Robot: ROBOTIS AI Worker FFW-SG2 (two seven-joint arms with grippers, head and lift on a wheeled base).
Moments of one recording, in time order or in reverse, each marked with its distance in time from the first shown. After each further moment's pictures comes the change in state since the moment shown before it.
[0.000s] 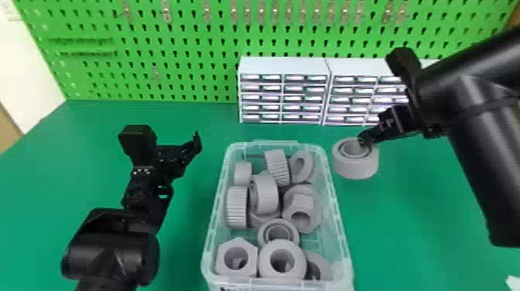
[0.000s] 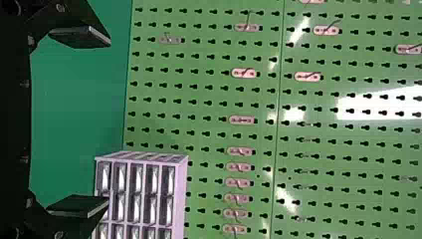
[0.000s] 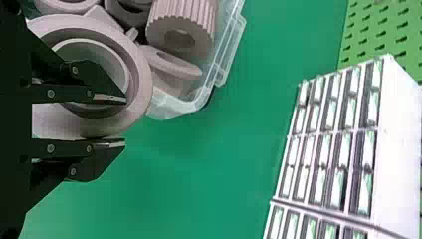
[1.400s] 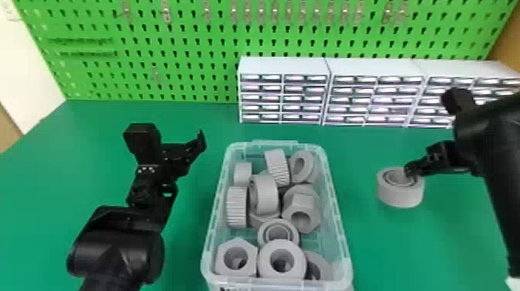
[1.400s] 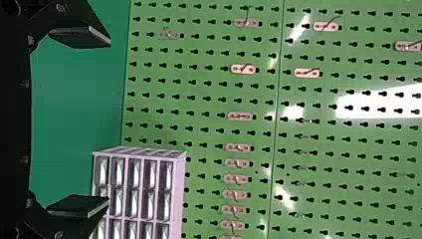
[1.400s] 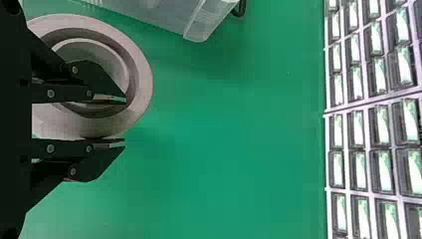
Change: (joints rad) left arm -0.011 -0.014 -0.010 0.006 -0.003 0.000 0.002; right arm 0.120 -0.001 -0.273 0.111 0.227 -0.105 0.077
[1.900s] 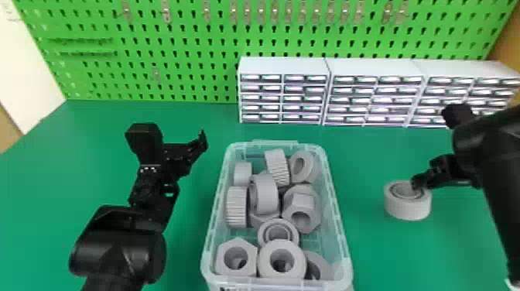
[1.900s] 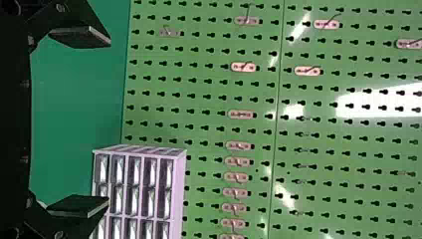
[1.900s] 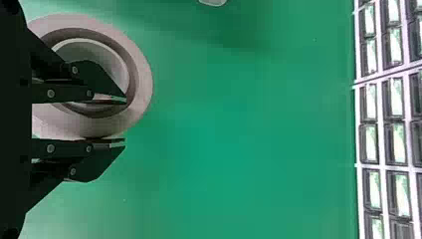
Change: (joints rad) left arm -0.004 -0.007 -0.002 0.005 -0.006 0.000 0.000; right arm 0.011 0.003 -0.029 0.081 -0.005 -0.043 -0.093
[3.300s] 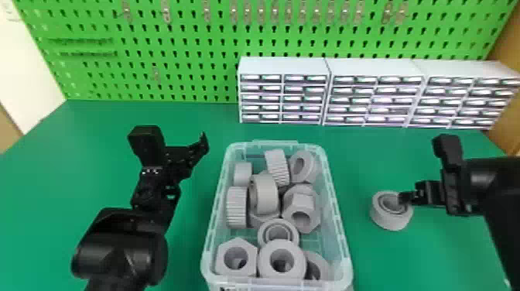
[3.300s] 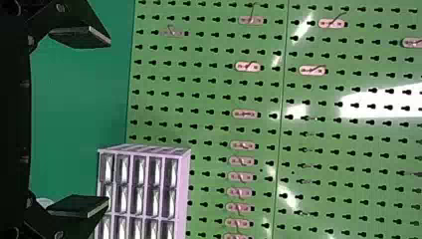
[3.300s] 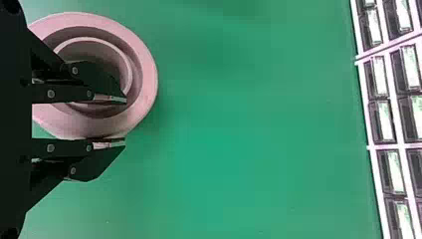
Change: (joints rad) left arm 0.004 -0.009 0.002 0.009 -0.009 0.000 0.000; right arm 0.071 0.008 -0.118 0.164 -0.433 -0.285 -0.456
